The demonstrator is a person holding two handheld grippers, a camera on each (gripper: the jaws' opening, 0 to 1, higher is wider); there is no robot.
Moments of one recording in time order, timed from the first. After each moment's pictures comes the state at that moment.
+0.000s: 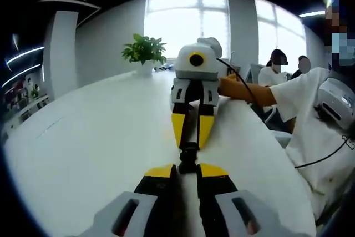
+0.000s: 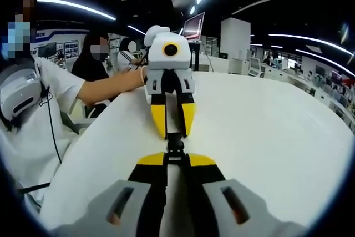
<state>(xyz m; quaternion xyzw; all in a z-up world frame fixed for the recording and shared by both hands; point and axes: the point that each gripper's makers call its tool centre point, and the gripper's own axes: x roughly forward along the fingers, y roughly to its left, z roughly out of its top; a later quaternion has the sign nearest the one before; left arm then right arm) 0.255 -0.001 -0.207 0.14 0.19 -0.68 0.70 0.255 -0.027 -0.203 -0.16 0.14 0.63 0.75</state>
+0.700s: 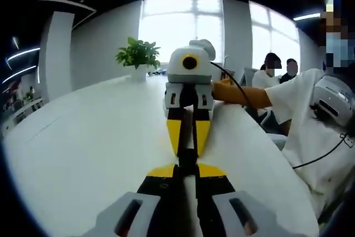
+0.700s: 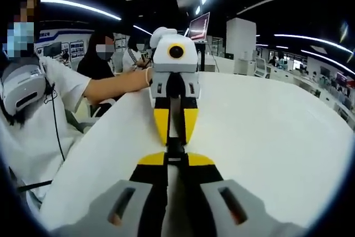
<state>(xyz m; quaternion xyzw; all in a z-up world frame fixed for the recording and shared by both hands) 0.249 -0.012 -0.204 0.12 0.17 -0.70 0.68 0.250 -0.024 -0.203 -0.16 0.14 0.65 0.73</state>
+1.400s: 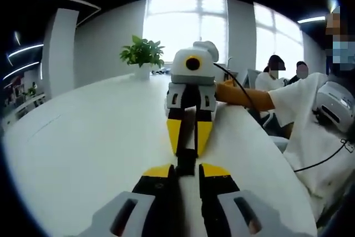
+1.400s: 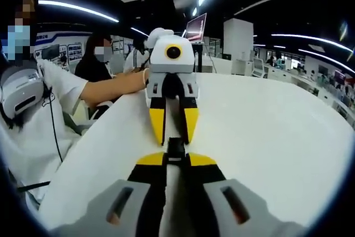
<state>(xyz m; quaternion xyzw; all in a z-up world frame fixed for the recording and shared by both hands) 0.253 -0.011 -0.205 0.11 0.18 -0.69 0.69 0.257 -0.024 -0.202 -0.15 0.14 0.64 0.74</state>
